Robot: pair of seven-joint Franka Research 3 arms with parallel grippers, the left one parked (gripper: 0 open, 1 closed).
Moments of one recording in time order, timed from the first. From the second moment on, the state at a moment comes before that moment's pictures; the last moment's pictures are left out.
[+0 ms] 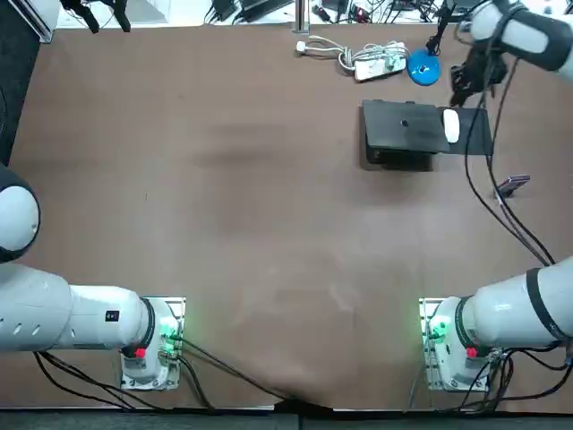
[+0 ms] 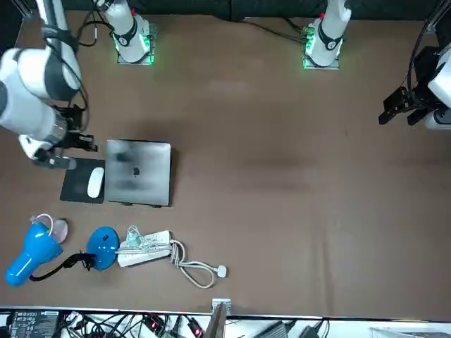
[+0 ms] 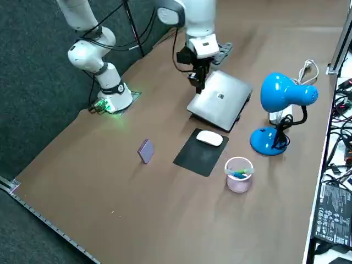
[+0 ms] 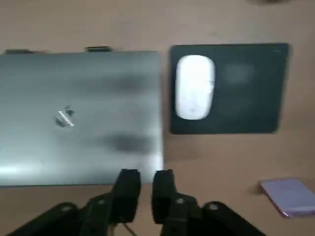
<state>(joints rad) -0.03 0.10 -0.03 -2.02 0.02 1.99 0.02</state>
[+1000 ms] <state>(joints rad) -0.45 0.09 -0.03 -2.11 0.02 2.06 0.17</state>
